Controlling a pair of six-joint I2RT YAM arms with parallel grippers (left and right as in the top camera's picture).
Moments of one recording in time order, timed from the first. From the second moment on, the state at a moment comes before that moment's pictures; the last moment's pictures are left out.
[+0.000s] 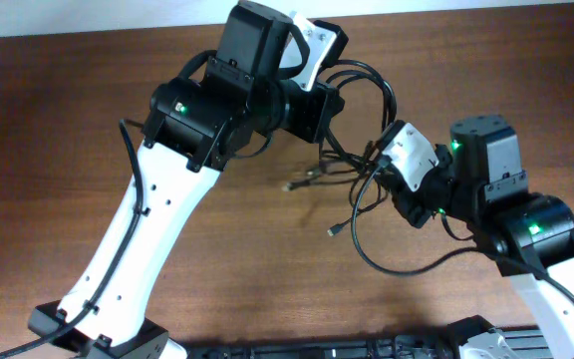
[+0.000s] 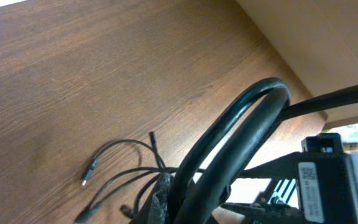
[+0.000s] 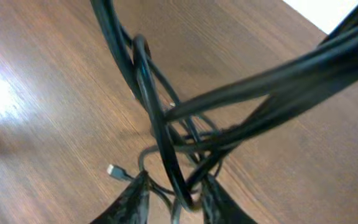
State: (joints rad) left arm -0.57 1.70 2.02 -1.07 0.42 -0.15; right arm 0.27 1.05 1.15 -0.91 -0.33 -0.45
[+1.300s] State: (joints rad) left arm -0.57 1.70 2.02 -1.14 0.14 -0.38; right arm 0.27 0.76 1.15 -0.81 0.00 -0.15
